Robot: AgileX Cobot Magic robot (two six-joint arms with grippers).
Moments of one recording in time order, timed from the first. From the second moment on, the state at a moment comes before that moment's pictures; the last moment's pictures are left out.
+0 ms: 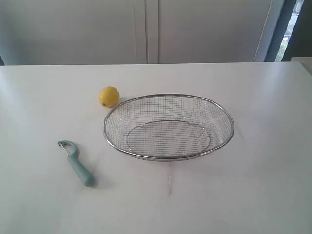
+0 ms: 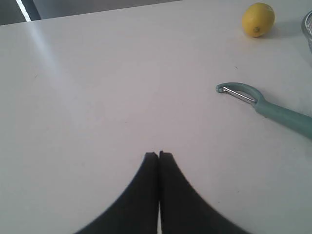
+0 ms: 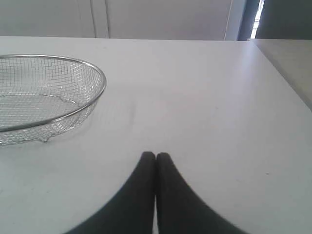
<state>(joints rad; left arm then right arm) 0.02 0.01 0.03 -0.19 0.39 0.29 0.04 0.01 -0.01 0.04 0.34 -0.02</state>
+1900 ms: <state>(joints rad) 0.02 0.01 0.03 -0.19 0.39 0.29 0.04 0.01 -0.01 0.05 -0.10 -0.02</state>
